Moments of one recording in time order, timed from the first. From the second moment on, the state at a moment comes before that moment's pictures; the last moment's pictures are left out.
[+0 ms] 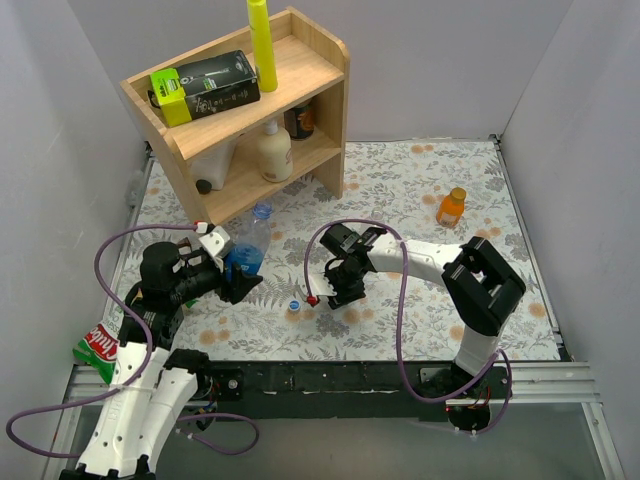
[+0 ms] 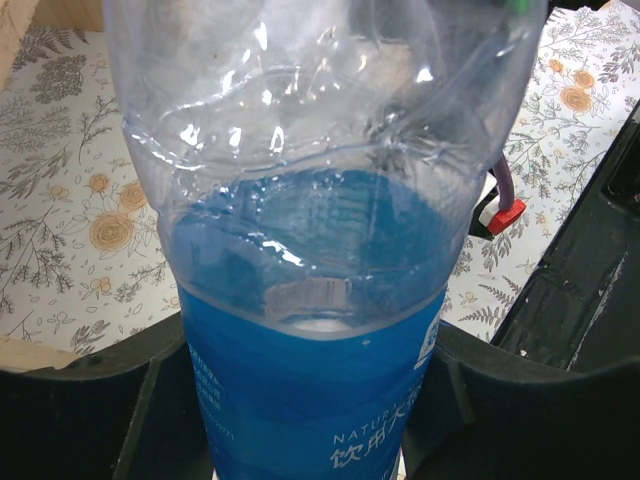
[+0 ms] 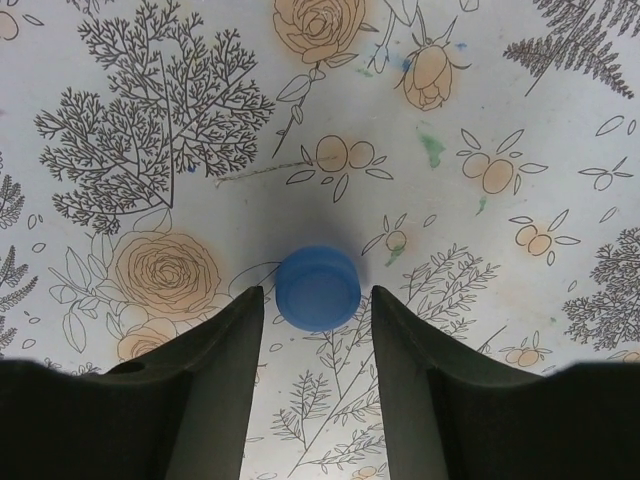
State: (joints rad) left arm -0.16 0.56 0.67 -0.50 0.72 0.15; right arm 0.89 1.78 1.15 -0.71 -0.37 -1.21
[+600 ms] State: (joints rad) left arm -0.16 0.56 0.66 -0.47 0.72 0.14; right arm 0.91 1.79 1.15 -0.71 -0.36 -1.21
